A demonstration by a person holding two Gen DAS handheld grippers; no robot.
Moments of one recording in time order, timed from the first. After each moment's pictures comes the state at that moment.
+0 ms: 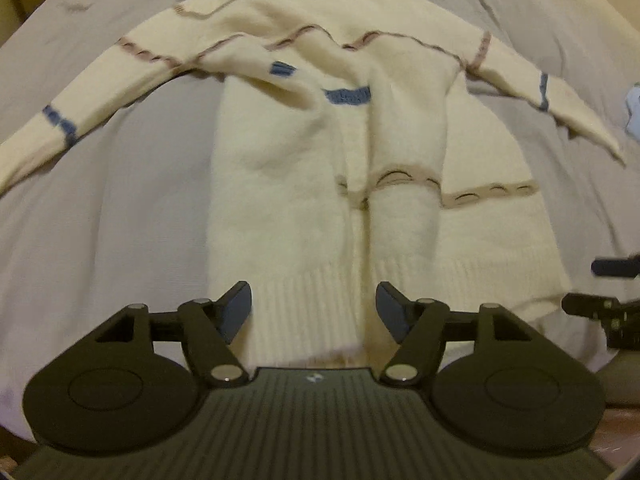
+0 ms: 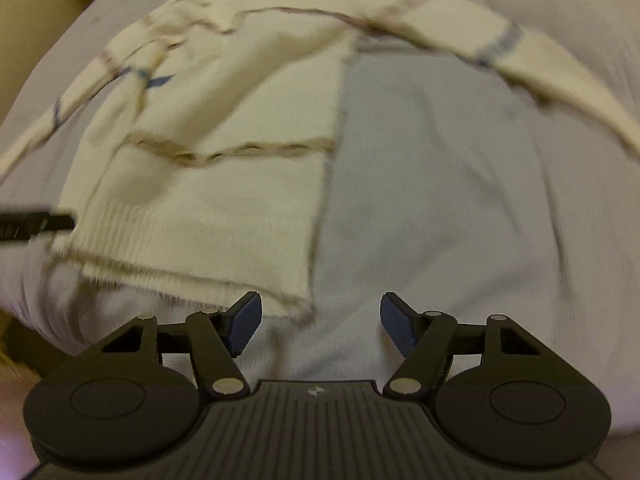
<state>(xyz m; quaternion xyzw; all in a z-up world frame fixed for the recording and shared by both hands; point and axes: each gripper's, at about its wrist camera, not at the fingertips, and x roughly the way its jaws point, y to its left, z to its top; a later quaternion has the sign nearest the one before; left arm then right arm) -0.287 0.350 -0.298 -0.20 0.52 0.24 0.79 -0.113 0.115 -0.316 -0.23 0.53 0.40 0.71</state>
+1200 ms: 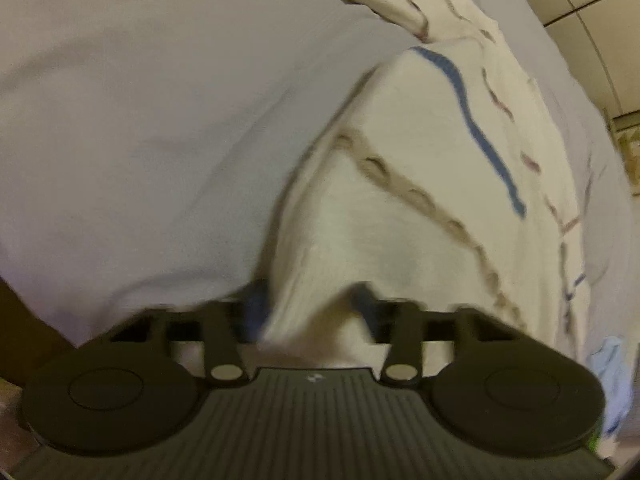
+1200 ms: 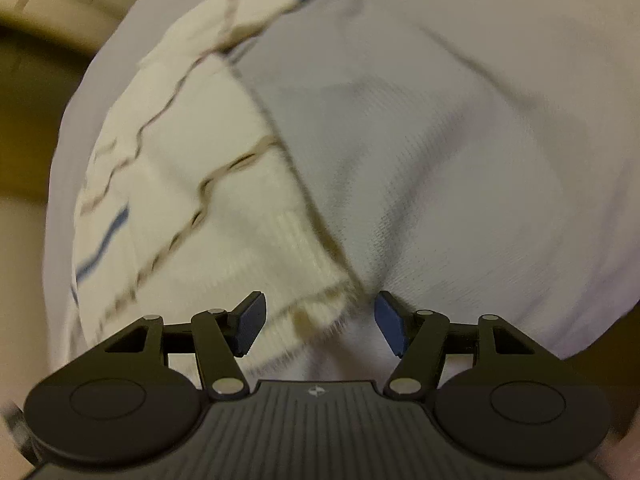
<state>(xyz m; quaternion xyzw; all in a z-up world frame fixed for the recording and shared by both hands) -0.414 0.424 -0.350 -0.54 0.39 0.36 0.66 -0.053 0.021 -0.367 0.16 0.66 0.24 0.69</state>
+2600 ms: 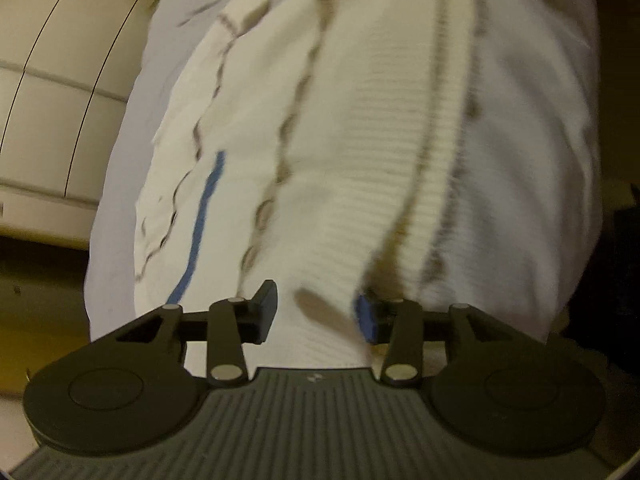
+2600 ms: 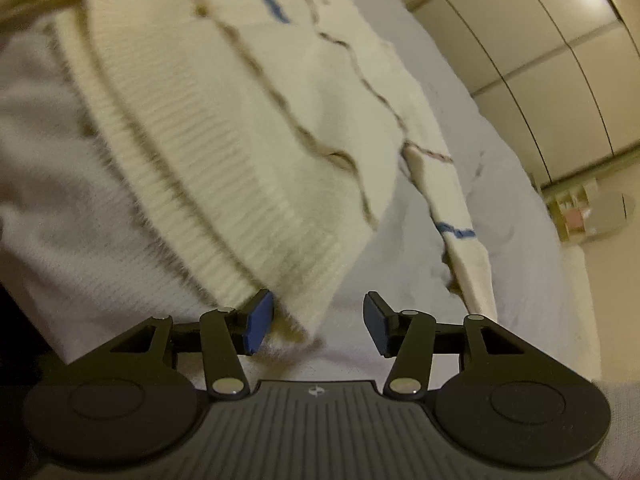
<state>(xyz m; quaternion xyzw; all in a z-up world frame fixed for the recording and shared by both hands) -0.309 0.231 -0.369 0.41 0.51 0.06 0.75 -0.187 0.095 -0.382 -0.58 0.19 0.38 0.70</state>
